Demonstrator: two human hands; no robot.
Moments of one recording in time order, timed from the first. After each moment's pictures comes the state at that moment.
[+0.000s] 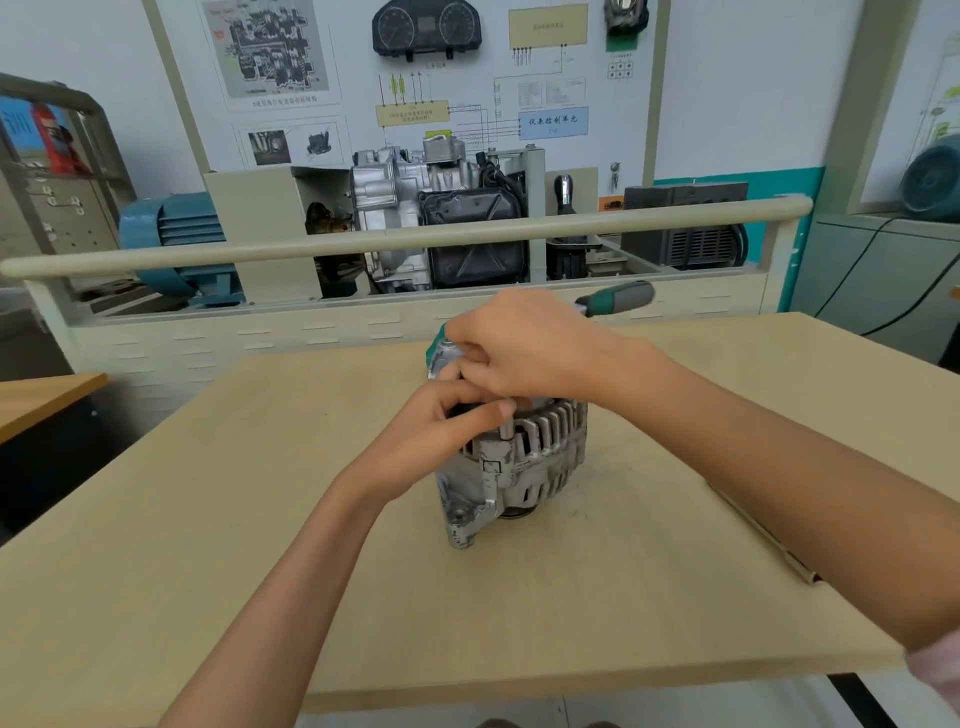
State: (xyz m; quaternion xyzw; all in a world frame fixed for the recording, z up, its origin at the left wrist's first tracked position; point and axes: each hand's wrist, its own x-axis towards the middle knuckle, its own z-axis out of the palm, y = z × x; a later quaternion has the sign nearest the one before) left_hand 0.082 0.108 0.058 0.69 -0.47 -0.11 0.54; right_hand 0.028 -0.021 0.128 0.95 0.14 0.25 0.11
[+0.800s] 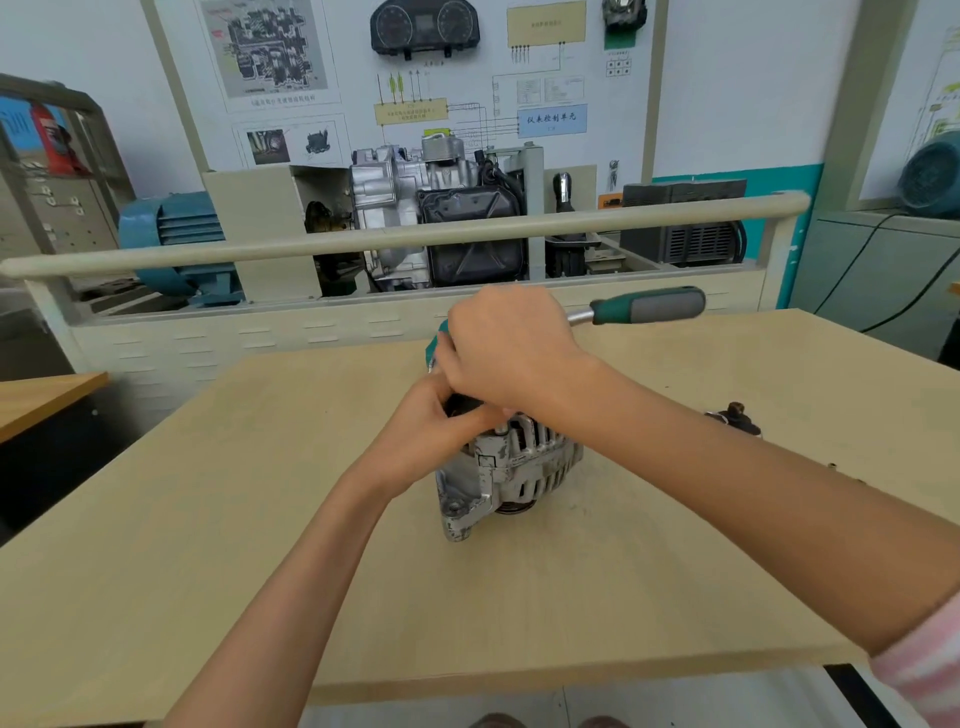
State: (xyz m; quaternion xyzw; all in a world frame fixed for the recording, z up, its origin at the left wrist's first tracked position) left_hand 0.088 0.104 0.050 0.68 -0.45 -0.09 0.57; right_hand 0.030 0.007 0.119 0.93 -0.02 0.33 0.15
